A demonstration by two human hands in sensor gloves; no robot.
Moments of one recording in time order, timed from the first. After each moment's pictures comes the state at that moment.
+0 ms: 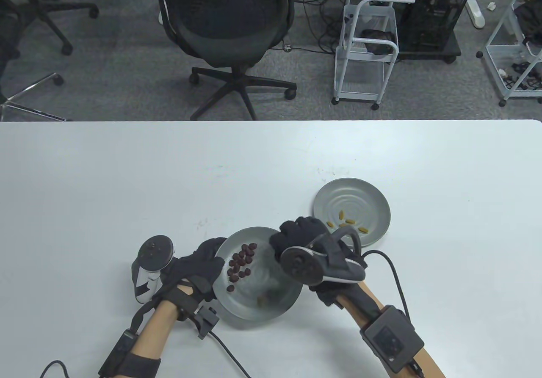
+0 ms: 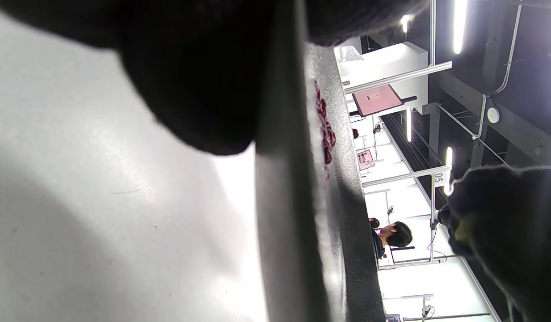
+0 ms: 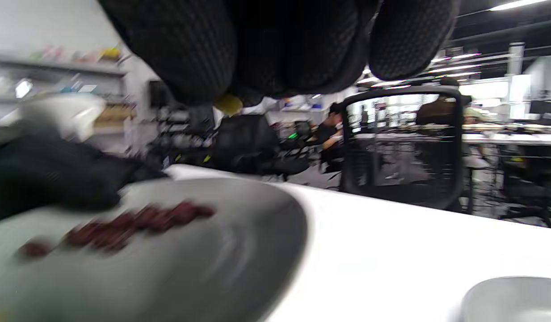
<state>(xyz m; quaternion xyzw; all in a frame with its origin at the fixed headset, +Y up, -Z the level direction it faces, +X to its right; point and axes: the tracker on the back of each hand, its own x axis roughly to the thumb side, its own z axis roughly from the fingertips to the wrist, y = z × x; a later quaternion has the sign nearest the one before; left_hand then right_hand) -0.226 -0.754 -0.262 -0.17 -0.07 0.58 0.79 0.059 -0.618 -0.258 0.28 -0.08 0.95 0.09</state>
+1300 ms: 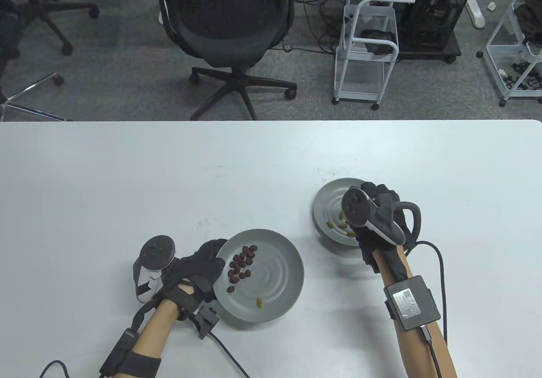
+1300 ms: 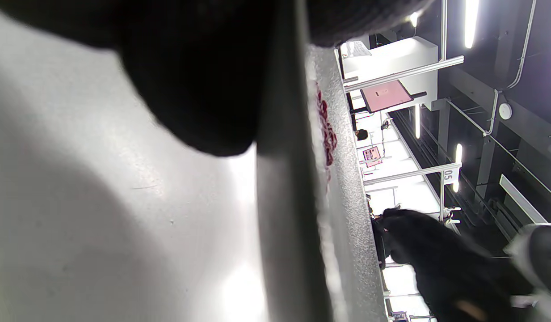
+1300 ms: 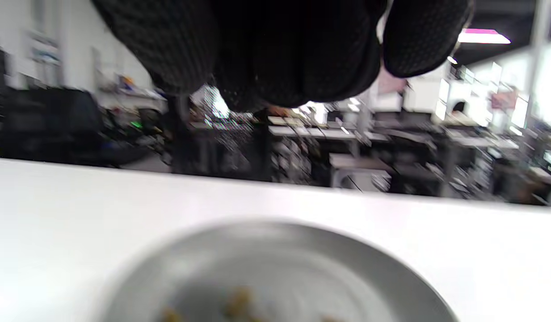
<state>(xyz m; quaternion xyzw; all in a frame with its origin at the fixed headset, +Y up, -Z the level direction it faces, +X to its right) -0.225 -0.756 -0.262 -0.19 -0.06 0.57 0.80 0.141 -0.647 -0.316 0.06 -0.10 0.99 0.01</state>
